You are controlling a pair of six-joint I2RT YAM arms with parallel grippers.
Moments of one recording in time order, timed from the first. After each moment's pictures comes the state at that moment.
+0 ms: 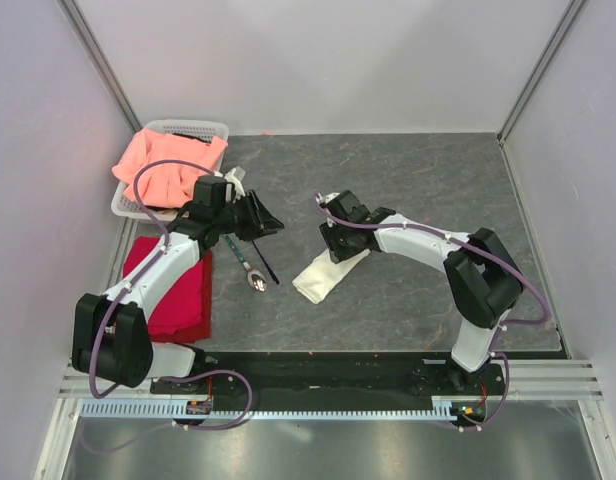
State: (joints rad) left arm -0.27 1.34 0.93 -0.25 0.46 -0.67; right arm 0.70 1.78 1.21 -0.44 0.01 0.22
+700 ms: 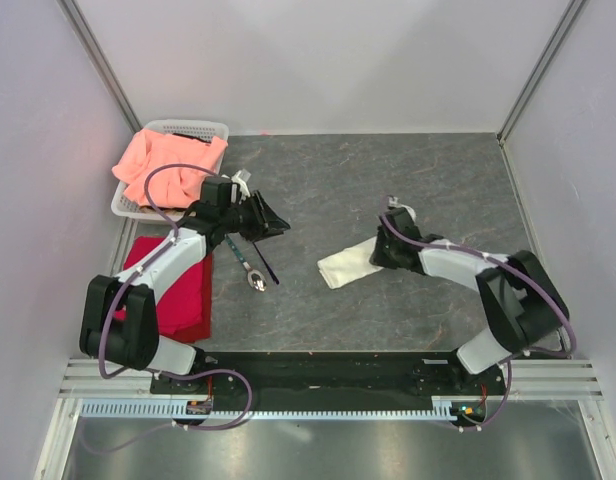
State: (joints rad) left arm -0.27 1.43 0.91 -0.16 0.53 -0.73; right arm 0.49 1.60 0.80 -0.14 0.07 0.61
